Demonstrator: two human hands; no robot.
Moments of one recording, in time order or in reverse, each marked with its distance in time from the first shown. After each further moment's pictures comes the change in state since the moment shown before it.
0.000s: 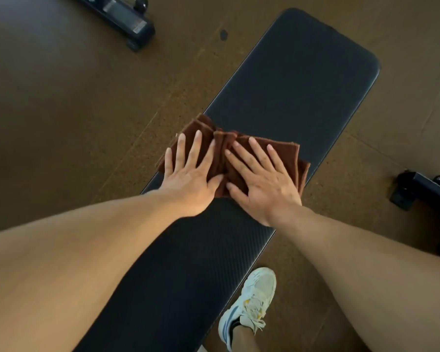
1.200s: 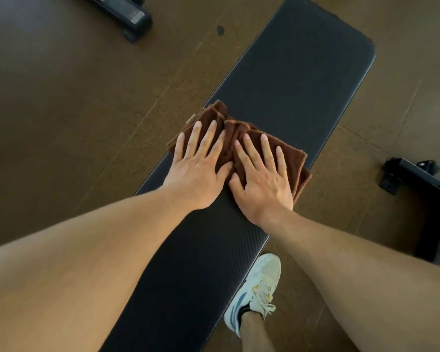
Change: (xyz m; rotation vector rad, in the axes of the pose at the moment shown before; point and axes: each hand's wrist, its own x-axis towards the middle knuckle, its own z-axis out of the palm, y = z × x) left_hand -0.040 -0.037 0.042 0.047 0.259 0.183; right_hand -0.039 -0.092 0.027 0.127 0.106 0.273
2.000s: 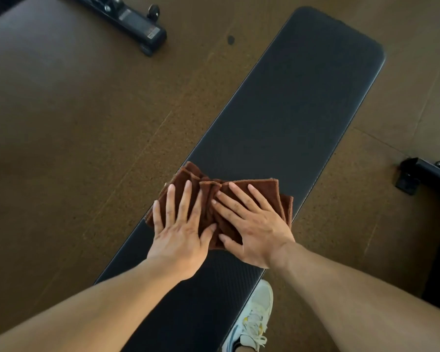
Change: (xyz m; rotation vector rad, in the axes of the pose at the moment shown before) left_hand -0.115 -0.025 0.037 -0.048 -0.146 -0.192; right_hand -0.050 -0.010 0.032 -0.133 -0.126 -0.468
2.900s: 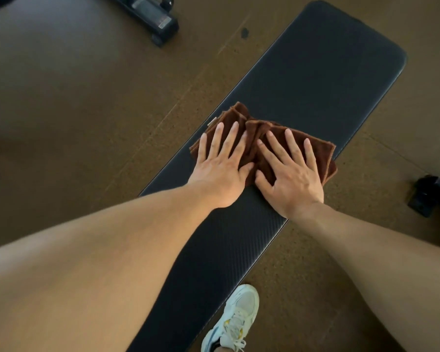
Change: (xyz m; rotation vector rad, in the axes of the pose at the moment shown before) left_hand 0.129 0.097 -0.052 0.032 0.117 0.120; right_hand 0.031 0.119 -0.044 0.039 0.124 0.329
